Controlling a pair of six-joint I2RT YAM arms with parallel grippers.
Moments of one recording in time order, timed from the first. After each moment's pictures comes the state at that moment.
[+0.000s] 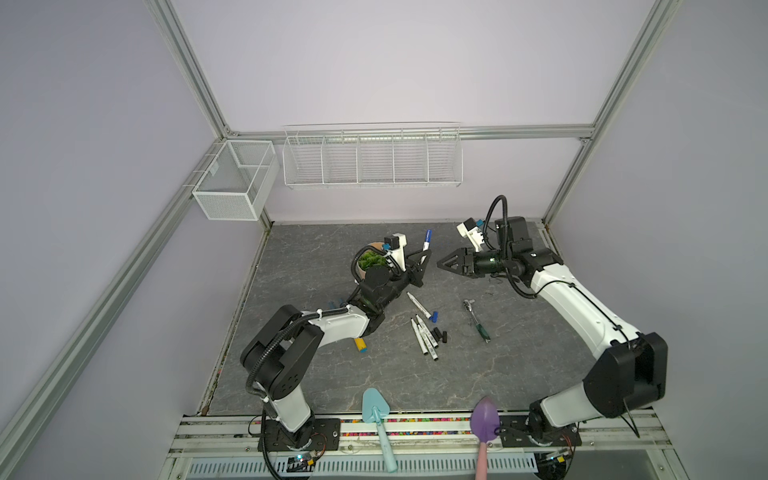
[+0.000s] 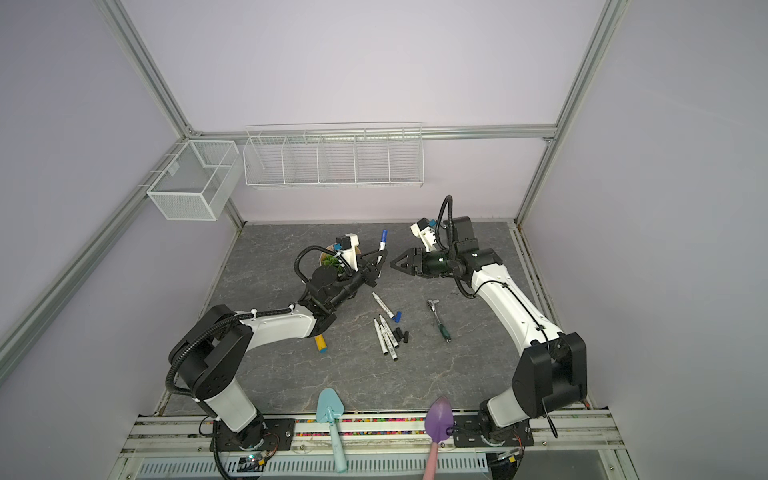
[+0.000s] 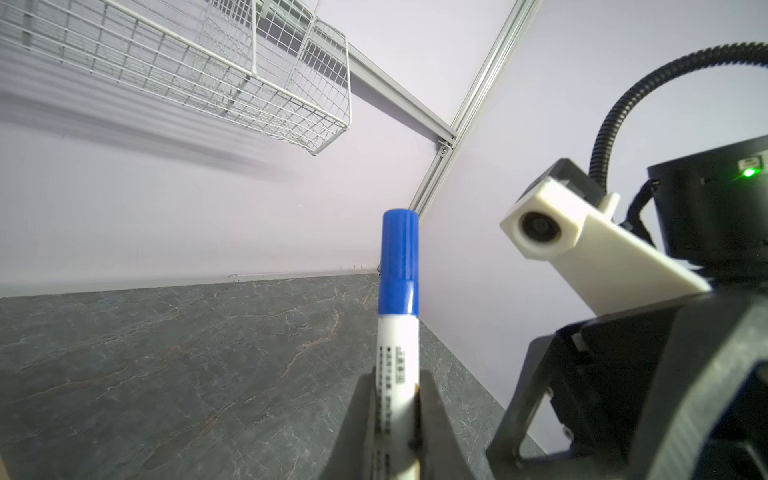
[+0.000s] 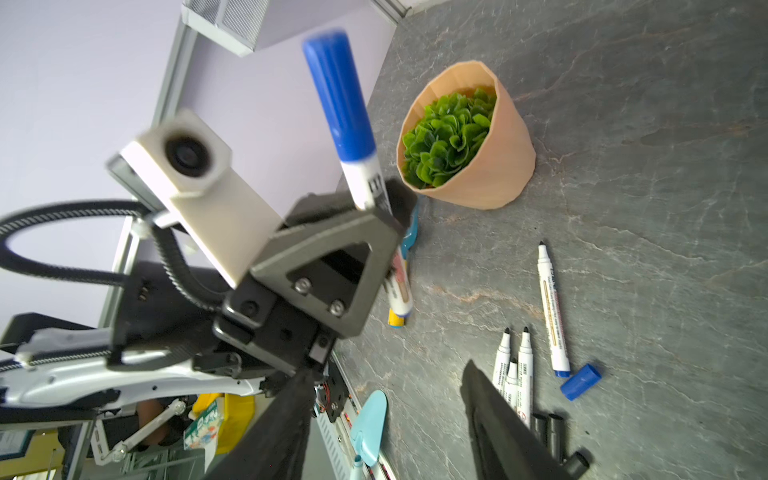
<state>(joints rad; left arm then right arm) -0.76 1.72 0.87 1.00 0.08 -0.49 0.31 1.50 1.34 -0.57 -0.84 0.40</state>
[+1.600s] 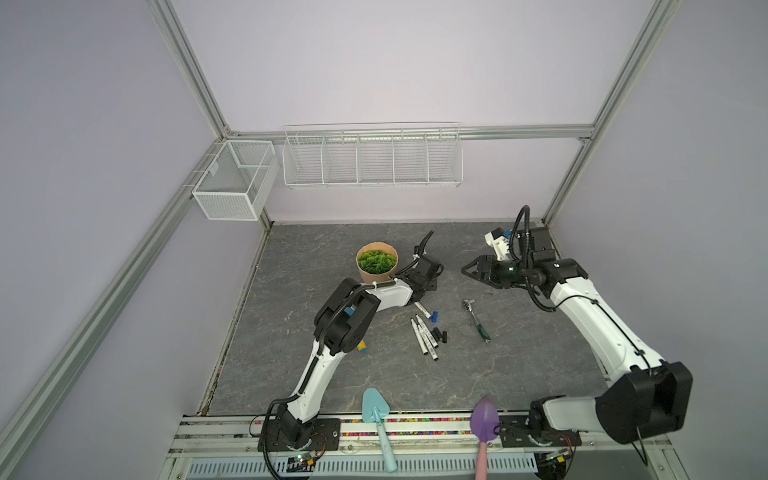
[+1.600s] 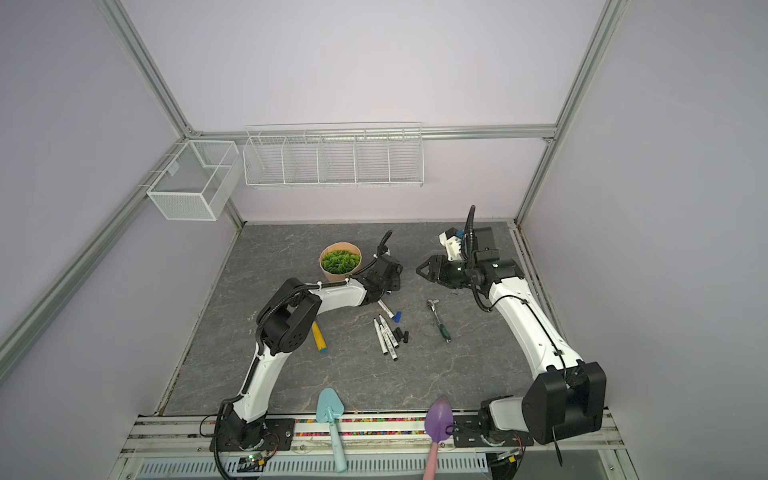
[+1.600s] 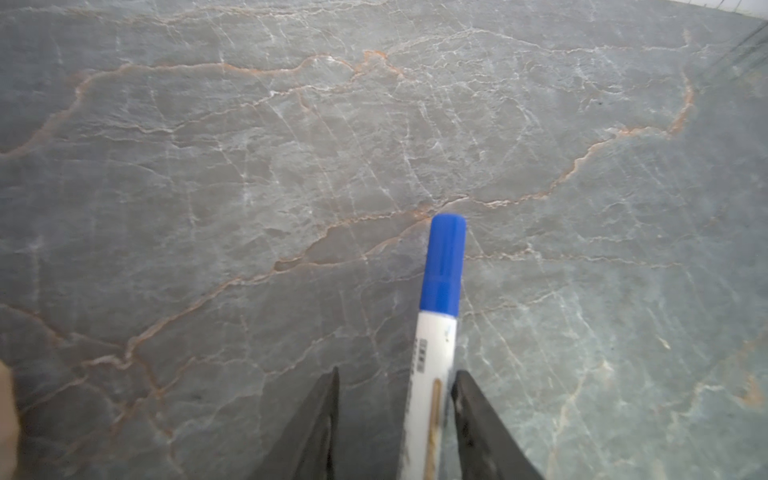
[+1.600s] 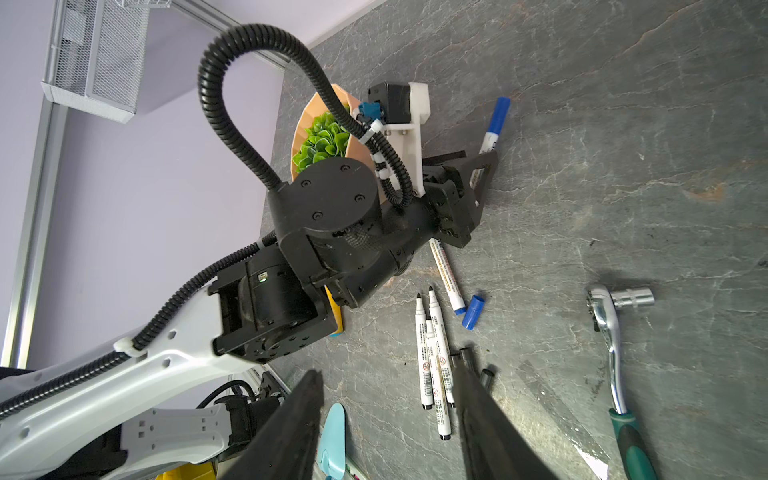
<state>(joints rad) -0.80 2.28 1.57 0.00 -0.30 -0.53 0.21 1.36 1.22 -0.70 -0.62 0.43</state>
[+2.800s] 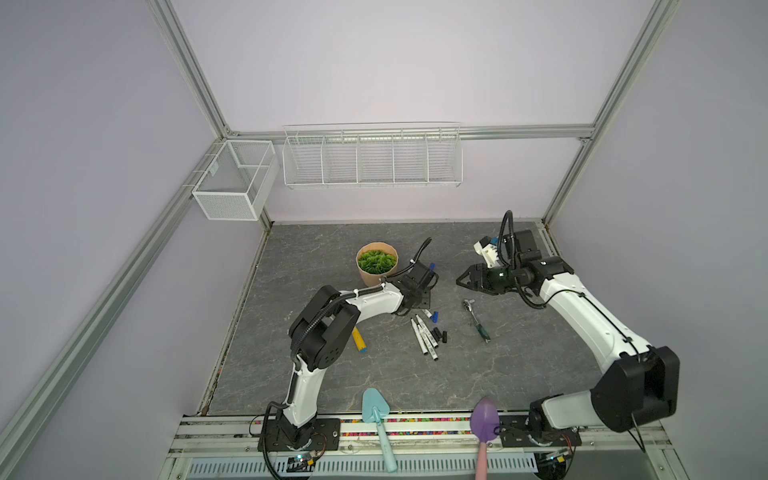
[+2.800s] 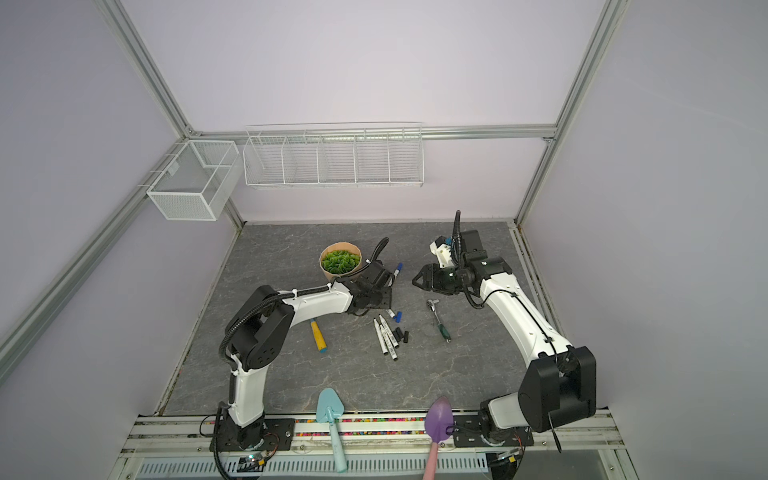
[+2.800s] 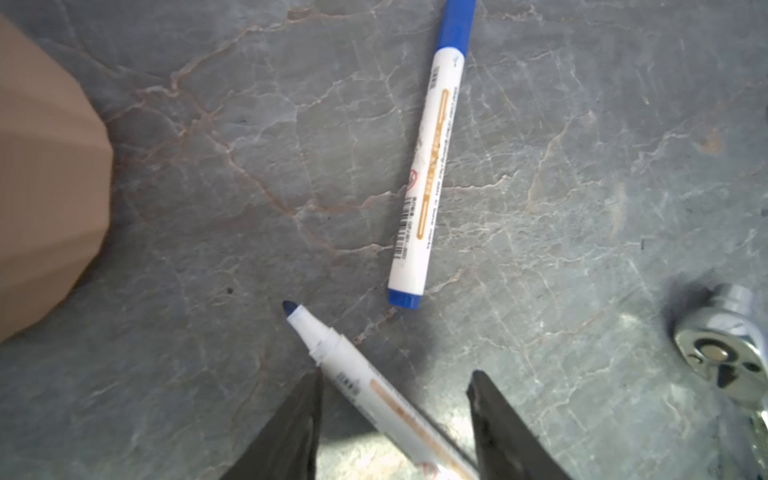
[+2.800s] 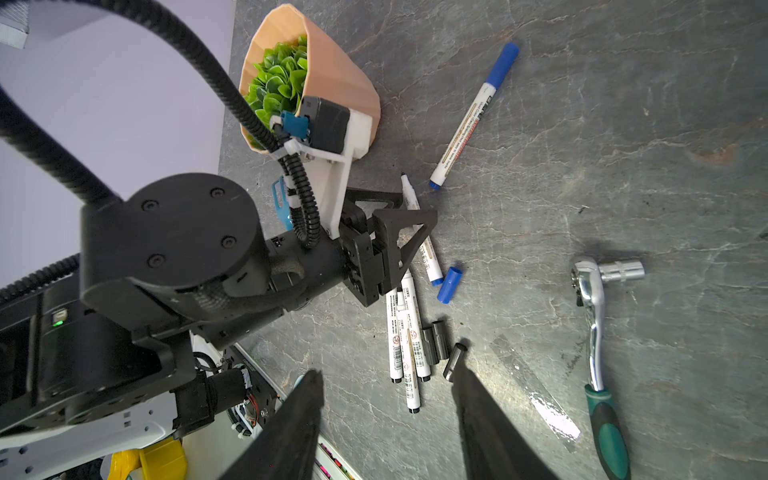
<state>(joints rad) -0.83 2.05 1.38 -0.32 -0.13 -0.57 0.26 1.43 1.23 -0.78 -0.56 0.34</state>
